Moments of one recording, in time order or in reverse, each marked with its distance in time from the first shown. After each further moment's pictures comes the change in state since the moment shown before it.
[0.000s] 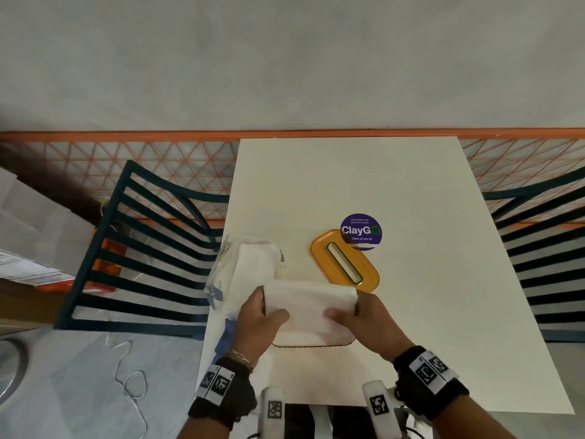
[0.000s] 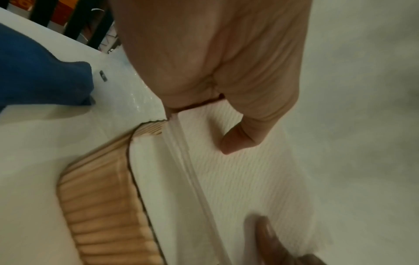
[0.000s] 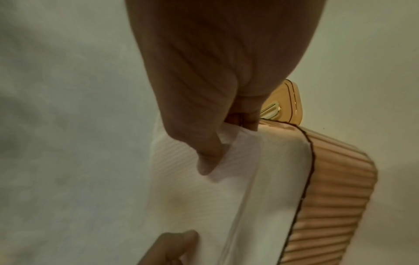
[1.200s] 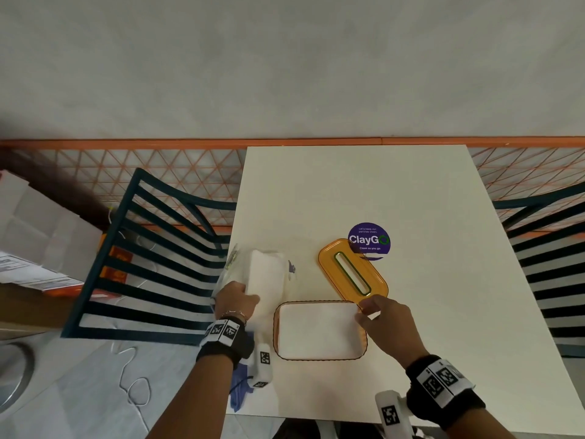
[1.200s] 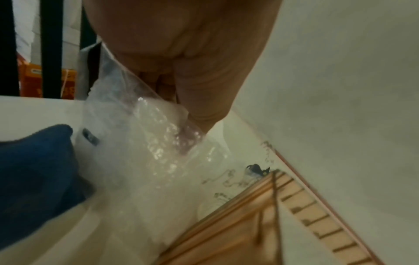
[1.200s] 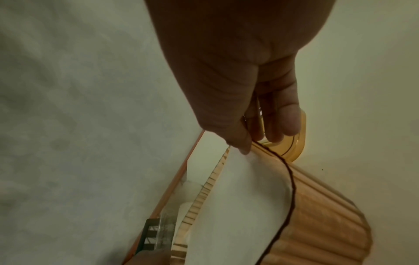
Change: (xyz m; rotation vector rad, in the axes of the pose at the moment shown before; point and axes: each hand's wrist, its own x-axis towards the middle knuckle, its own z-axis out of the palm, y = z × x) left_hand 0.109 -0.023 -0.045 0.694 0.278 -0.169; right_hand 0.024 0.024 -0.011 -0.460 0.267 0.162
